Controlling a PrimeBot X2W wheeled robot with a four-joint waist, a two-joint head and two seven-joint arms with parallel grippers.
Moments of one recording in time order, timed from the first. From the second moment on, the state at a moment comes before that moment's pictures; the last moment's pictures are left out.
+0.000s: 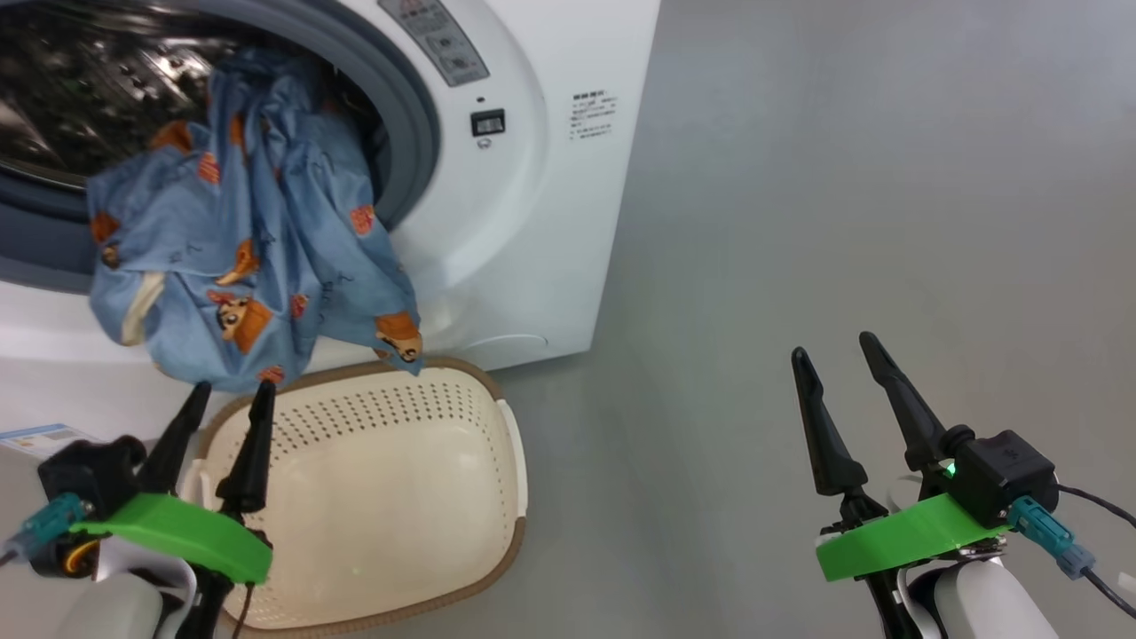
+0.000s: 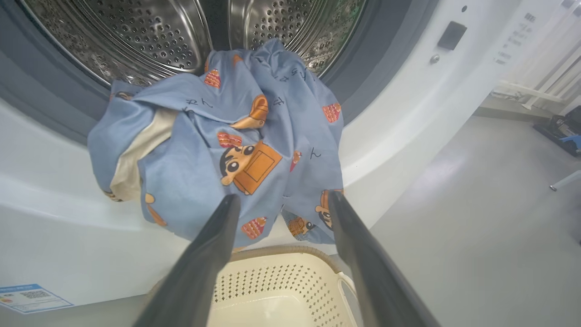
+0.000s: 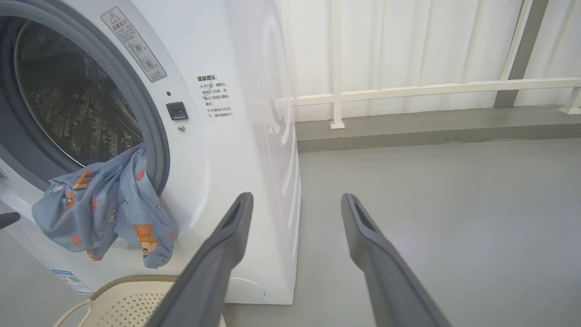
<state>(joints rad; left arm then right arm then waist) -0.38 0.41 -0.38 0.52 -0.72 -0.13 -0.26 -0.14 -0.05 0.13 0.14 0.22 0.13 -0.25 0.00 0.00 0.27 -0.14</state>
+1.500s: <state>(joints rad) -0.88 0.46 -0.64 0.91 -1.08 -0.13 -0.25 -0.16 -0.04 0.18 0.02 0.26 0.13 -0.25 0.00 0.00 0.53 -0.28</state>
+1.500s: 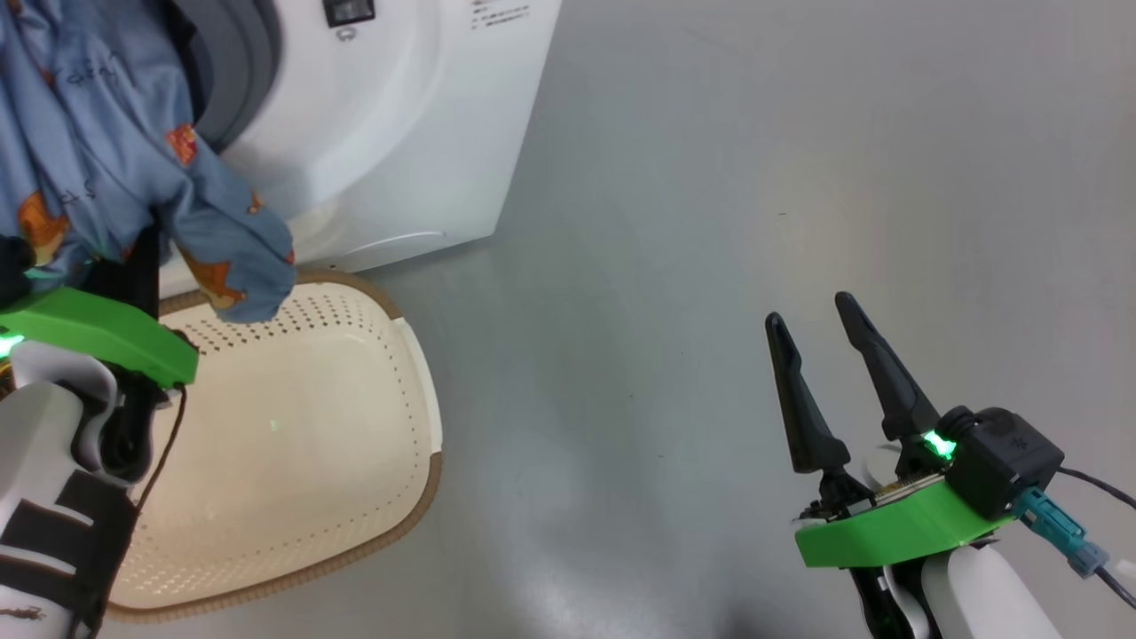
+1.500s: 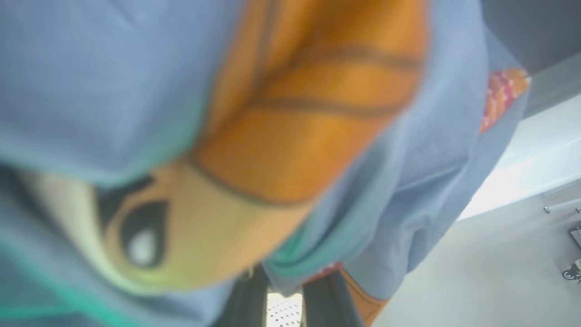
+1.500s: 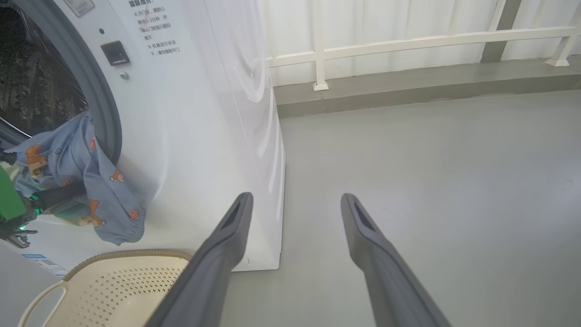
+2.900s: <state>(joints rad) -1.25 0.68 -0.67 0.73 -0.98 -0.13 -0.20 -0.20 -0.04 0.25 0.00 0.32 0.13 -0.25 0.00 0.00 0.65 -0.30</state>
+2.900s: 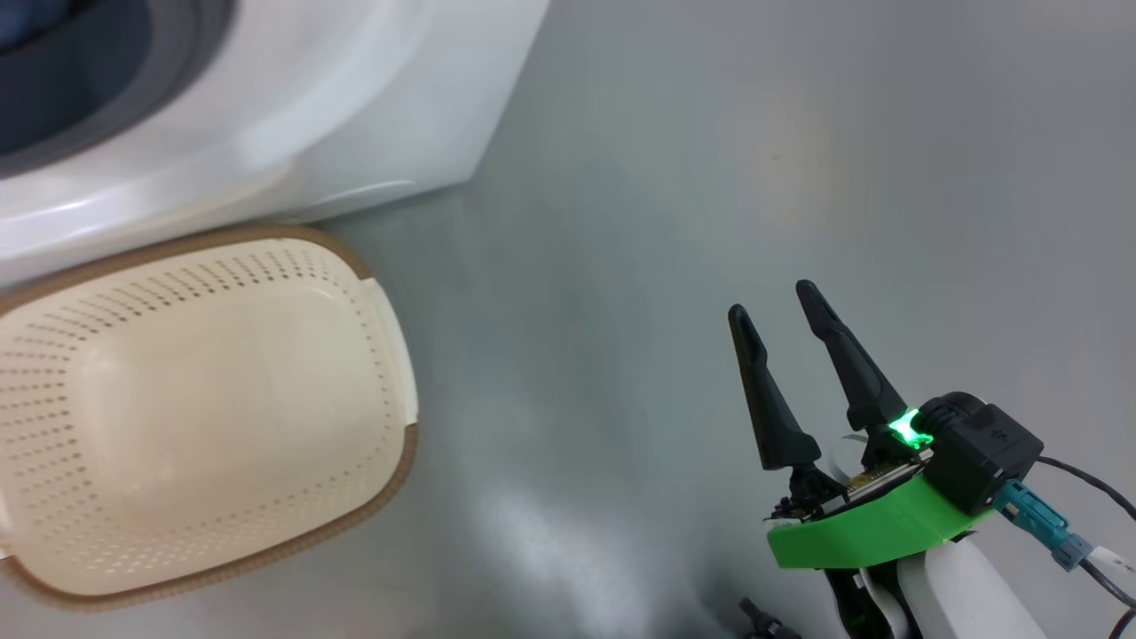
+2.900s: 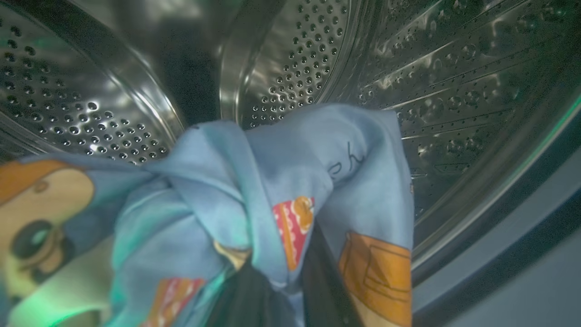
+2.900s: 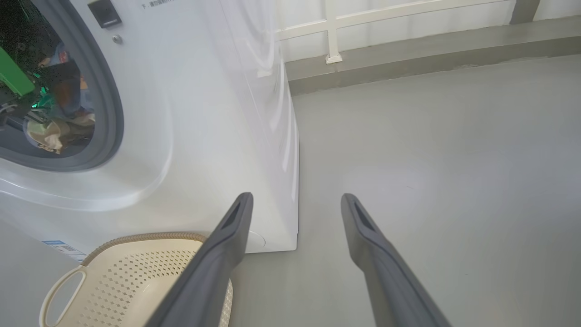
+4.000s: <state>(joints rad) -1.33 0.64 -0.73 0.86 -0.96 -0.13 -0.14 -0.22 -0.04 0.28 0.02 0.33 0.13 -0.25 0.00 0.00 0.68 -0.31</state>
